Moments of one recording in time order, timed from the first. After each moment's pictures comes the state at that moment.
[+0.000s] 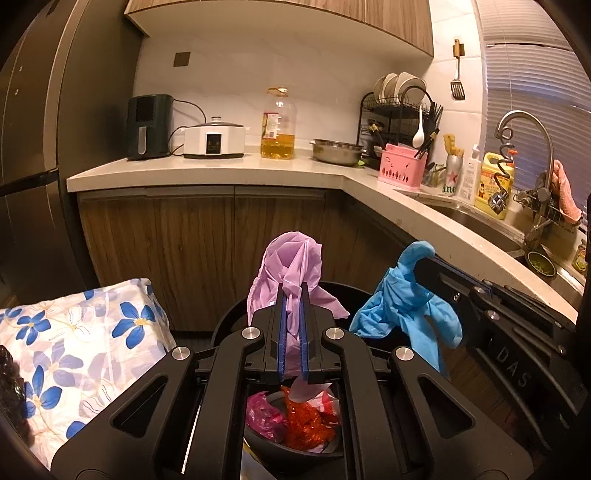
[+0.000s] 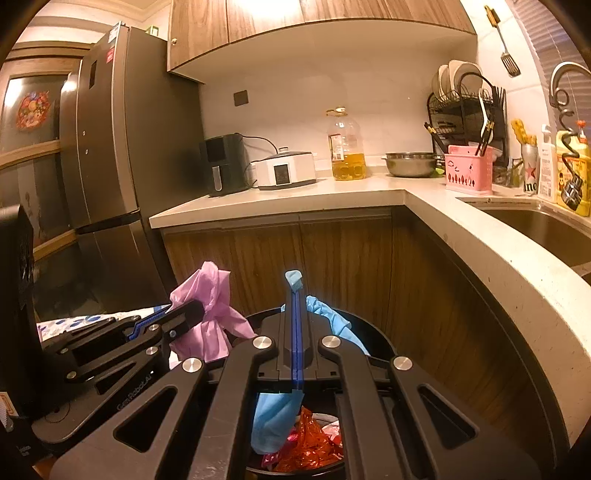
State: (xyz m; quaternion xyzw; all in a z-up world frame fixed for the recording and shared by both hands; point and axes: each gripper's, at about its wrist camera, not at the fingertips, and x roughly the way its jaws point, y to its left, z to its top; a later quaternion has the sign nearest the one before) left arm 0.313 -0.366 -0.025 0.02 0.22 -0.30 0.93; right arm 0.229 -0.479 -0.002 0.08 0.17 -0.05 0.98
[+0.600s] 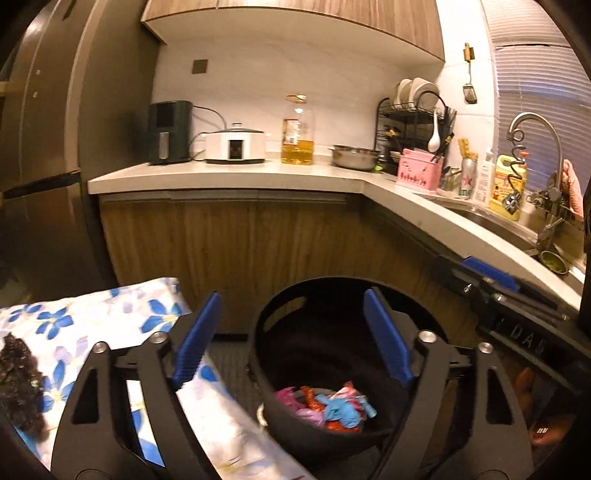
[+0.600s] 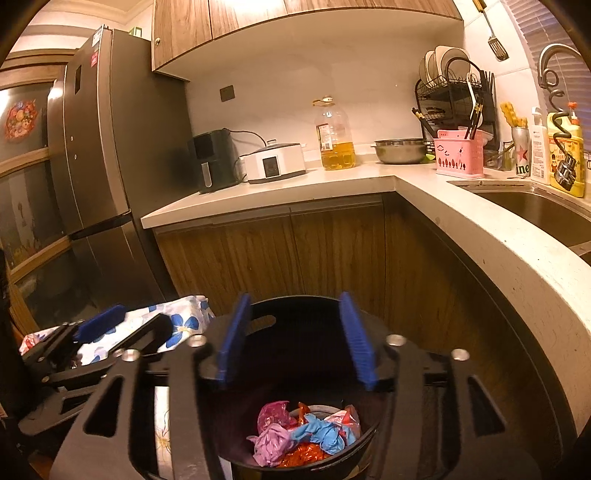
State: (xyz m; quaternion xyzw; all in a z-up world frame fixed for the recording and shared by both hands) left arm 0.302 -0.329 -0.029 0.02 0.20 -0.26 0.95; right arm 0.226 -0.479 -0.007 0.10 0.18 -0.07 0.98
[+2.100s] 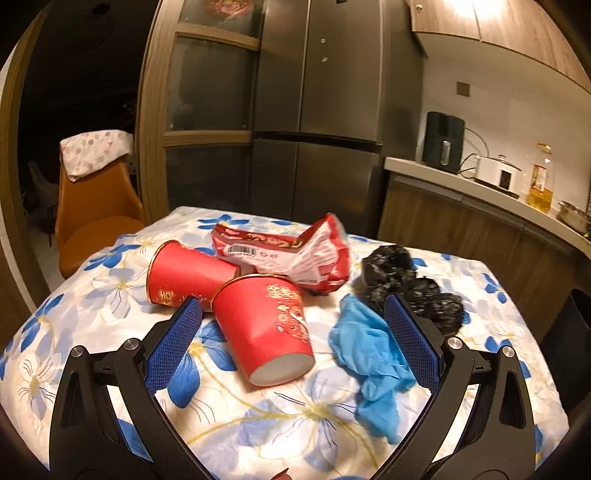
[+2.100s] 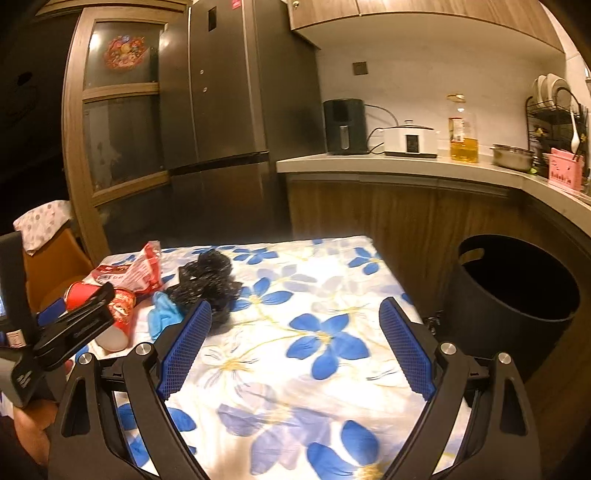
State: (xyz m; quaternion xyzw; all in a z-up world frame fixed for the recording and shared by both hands) left arm 0.218 0.032 -0.079 -0.07 0.20 0.18 0.96; right arm 0.181 -0.212 -0.050 0.03 0.21 0.10 0.97
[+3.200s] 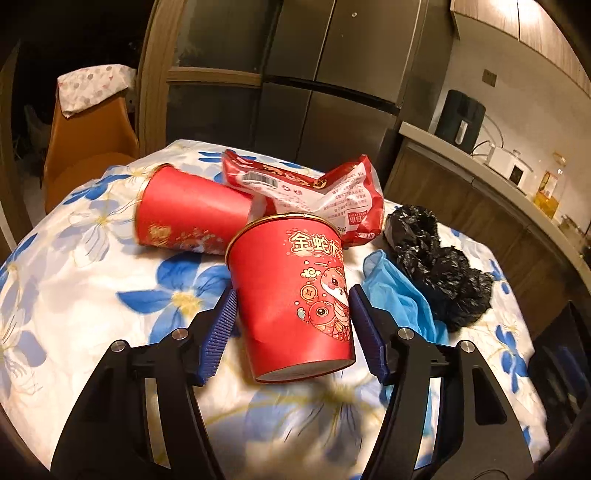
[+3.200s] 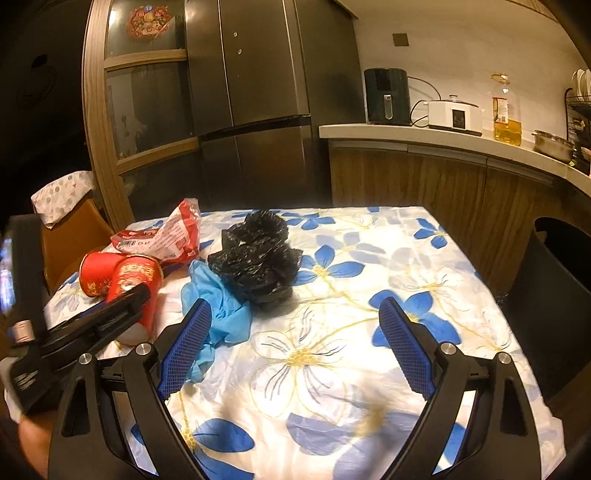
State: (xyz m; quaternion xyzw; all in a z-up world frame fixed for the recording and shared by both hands) left arm 0.227 0.072 -0.116 -0.16 0.28 0.15 0.93; right arm 0.211 -0.146 -0.083 0.02 0.26 0.16 0.95
